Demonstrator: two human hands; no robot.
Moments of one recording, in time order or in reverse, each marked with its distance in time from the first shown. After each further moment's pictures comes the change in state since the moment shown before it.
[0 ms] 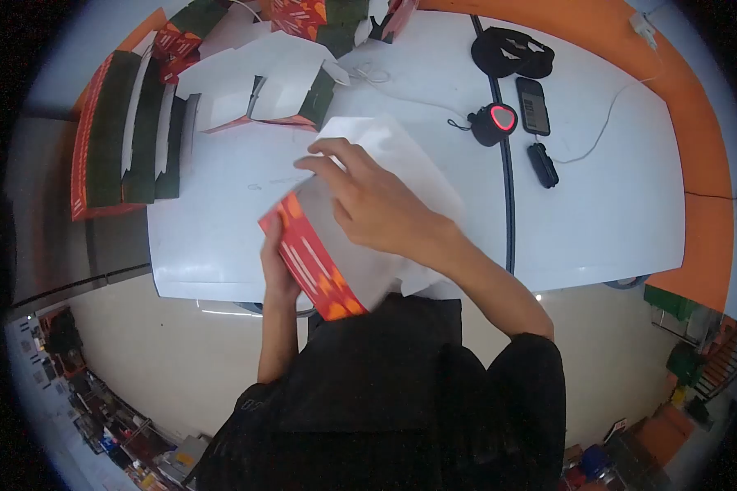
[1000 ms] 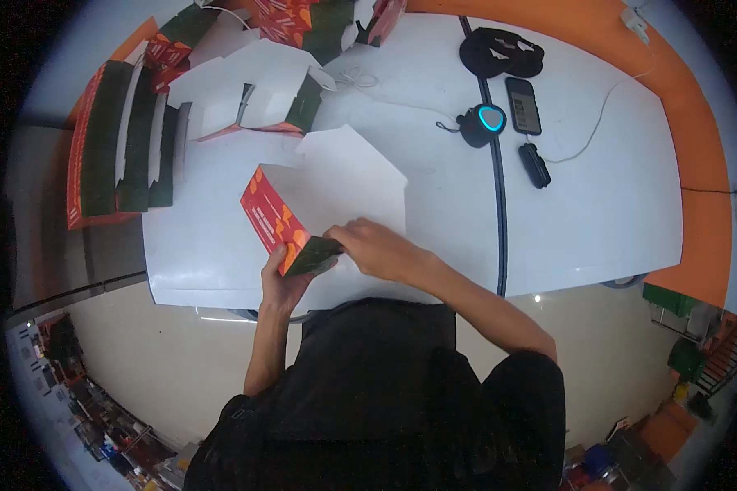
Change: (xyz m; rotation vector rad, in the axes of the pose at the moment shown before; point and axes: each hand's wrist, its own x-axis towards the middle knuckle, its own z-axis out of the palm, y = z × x) left_hand -0.004 -0.025 -0.047 0.001 -0.114 -0.235; right_hand -0.075 0.074 0.066 0.019 -0.276 0.003
